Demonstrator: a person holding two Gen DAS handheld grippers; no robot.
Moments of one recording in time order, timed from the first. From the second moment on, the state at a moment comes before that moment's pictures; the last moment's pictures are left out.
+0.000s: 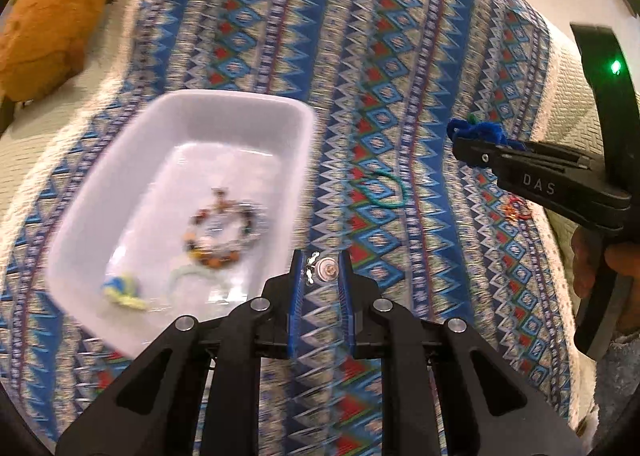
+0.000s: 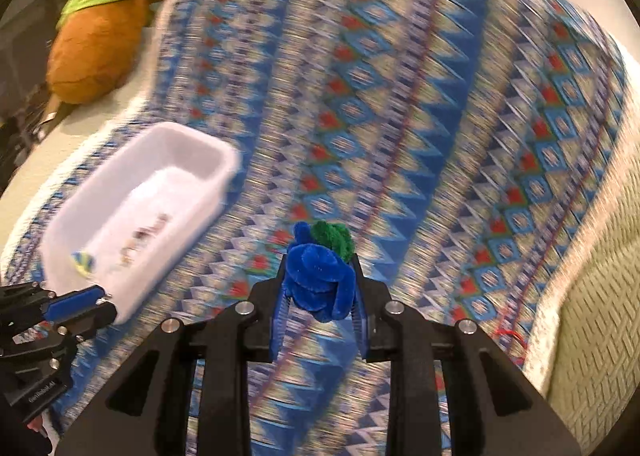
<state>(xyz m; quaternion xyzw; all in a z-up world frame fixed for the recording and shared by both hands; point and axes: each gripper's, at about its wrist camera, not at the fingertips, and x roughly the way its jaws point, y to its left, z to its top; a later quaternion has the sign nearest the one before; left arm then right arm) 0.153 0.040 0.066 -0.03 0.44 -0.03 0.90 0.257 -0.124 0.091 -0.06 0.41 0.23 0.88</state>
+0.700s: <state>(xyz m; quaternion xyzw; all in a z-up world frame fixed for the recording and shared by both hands) 0.155 0.140 0.067 -0.05 0.46 0.06 0.88 0.250 0.014 0.110 -0.05 0.38 0.36 0.85</state>
